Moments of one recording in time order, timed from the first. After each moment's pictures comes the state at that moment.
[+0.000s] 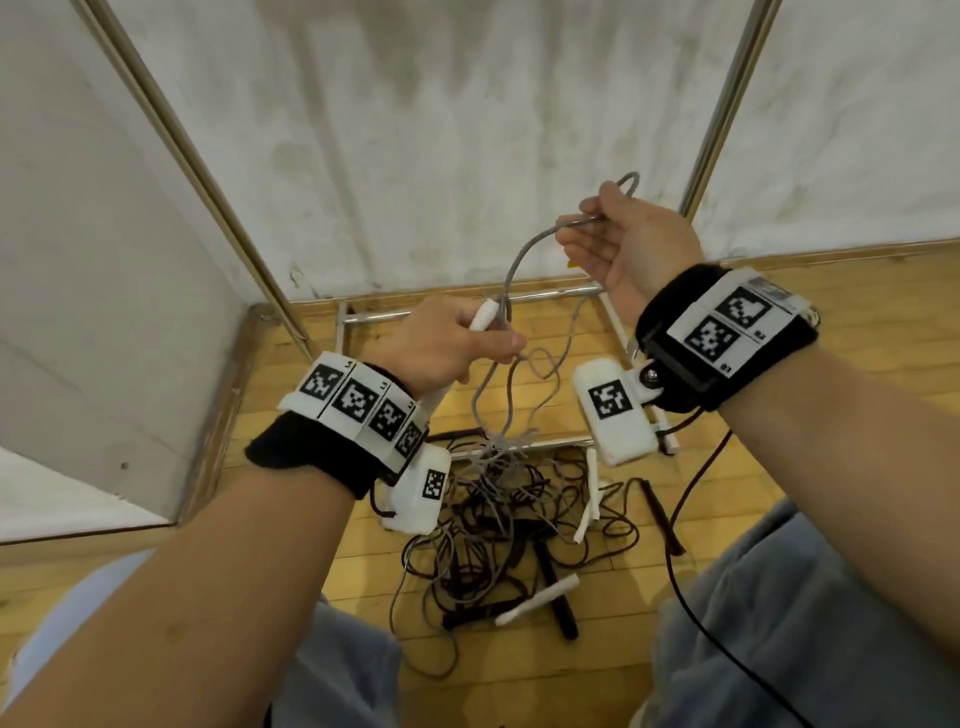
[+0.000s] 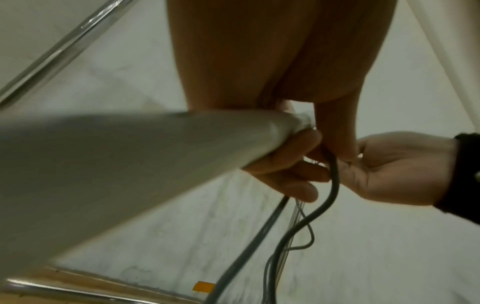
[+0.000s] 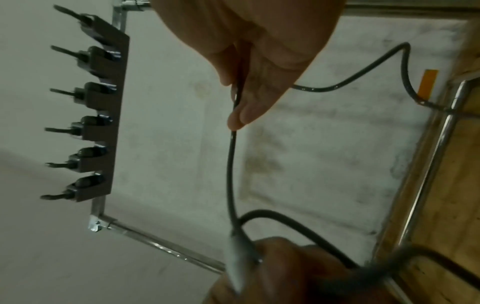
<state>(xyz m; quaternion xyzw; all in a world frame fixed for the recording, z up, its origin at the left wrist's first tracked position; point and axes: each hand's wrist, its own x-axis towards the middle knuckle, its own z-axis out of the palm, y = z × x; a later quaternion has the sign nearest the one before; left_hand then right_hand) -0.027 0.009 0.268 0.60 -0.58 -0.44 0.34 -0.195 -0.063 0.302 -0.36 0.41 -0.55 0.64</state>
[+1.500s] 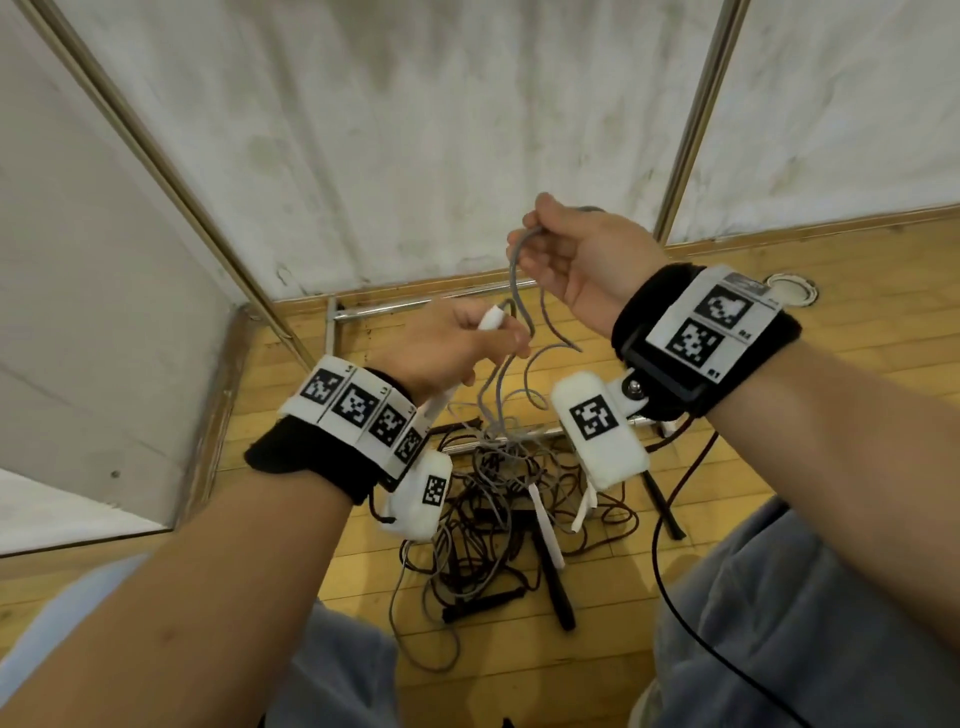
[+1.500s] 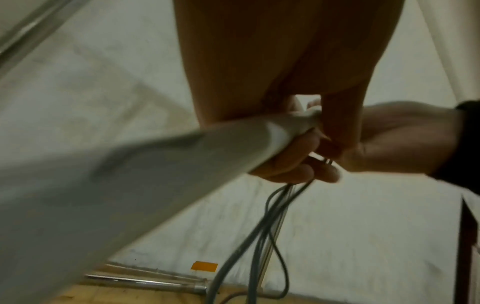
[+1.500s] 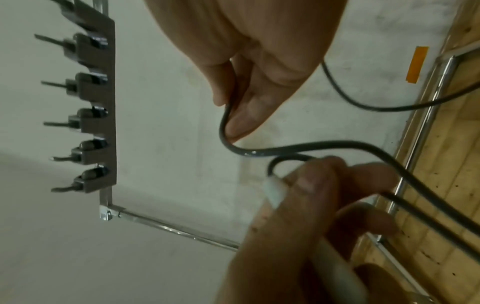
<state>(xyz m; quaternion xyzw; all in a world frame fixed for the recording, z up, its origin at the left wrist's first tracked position) -0.044 0.002 0.254 0.59 -0.57 -0.46 0.34 -0.193 -0.049 0.297 -0.37 0.37 -0.46 0.71</state>
